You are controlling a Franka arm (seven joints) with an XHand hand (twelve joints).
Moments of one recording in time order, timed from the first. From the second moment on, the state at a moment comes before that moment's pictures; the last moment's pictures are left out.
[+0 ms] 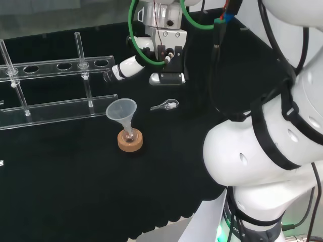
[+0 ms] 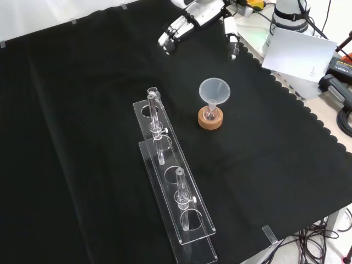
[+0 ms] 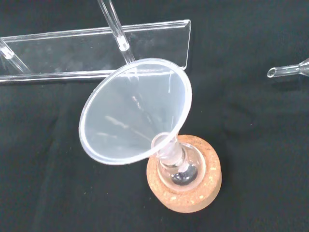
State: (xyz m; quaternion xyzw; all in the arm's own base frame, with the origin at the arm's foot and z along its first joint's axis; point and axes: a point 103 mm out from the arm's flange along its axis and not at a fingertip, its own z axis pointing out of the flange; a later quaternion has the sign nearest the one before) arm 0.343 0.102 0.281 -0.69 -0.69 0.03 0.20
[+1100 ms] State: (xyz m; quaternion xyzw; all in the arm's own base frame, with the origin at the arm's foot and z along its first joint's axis) arm 0.400 0.029 0.372 -0.67 -0.72 0.06 0.19
